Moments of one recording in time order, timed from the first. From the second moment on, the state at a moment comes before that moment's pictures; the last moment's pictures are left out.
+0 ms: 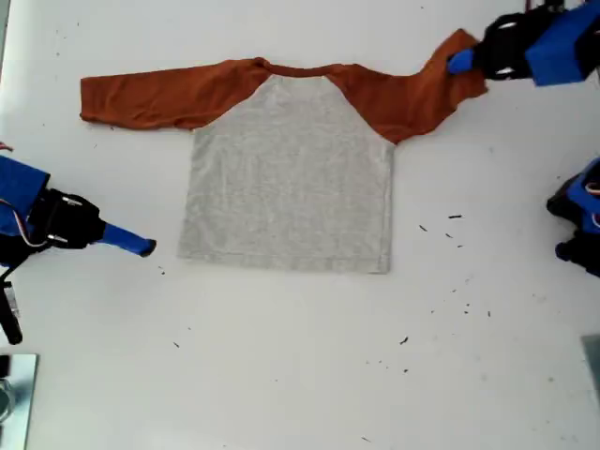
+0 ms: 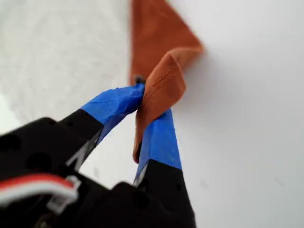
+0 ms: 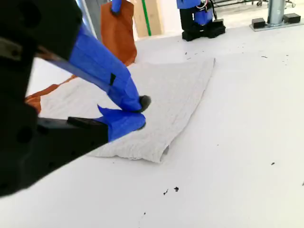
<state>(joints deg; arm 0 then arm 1) 6.1 206.0 185.5 58.6 3.8 45.0 142.8 121.0 63.6 -50.4</state>
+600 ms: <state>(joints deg) 4.2 206.0 185.5 58.6 3.8 13.6 99.3 74.6 59.0 -38.9</state>
